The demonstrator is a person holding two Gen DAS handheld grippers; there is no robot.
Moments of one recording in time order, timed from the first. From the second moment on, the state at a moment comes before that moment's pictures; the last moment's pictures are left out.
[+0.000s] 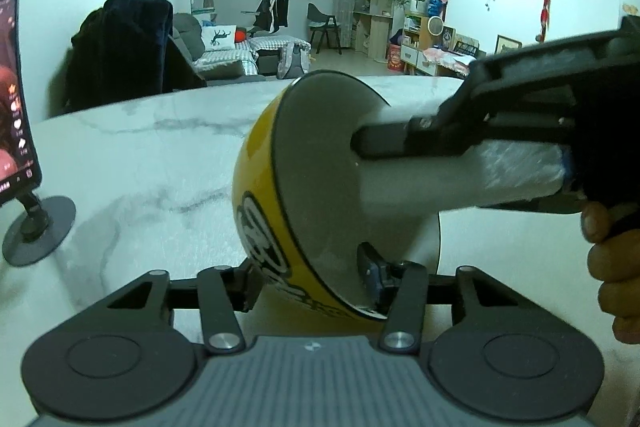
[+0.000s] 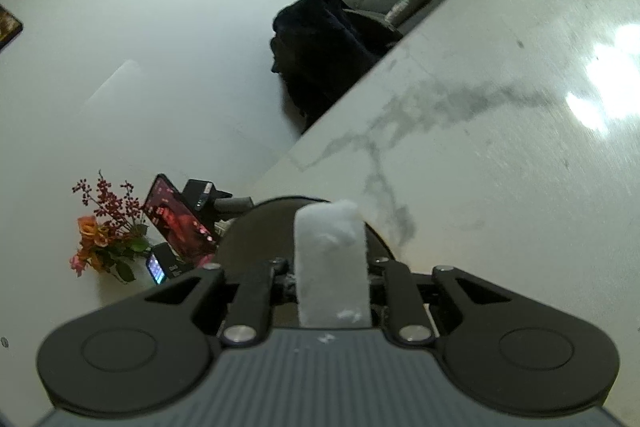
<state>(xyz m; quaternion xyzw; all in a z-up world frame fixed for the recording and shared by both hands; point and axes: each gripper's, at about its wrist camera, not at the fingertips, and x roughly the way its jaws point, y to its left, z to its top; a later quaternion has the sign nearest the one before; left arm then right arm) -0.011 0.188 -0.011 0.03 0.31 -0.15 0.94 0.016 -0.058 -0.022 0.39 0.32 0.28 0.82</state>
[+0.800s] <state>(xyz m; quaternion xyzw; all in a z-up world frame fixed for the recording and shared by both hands) -0.009 0.190 -0.010 0.02 0.31 -0.16 0.94 0.023 -0.046 -0.023 0.37 0.32 0.29 0.82</state>
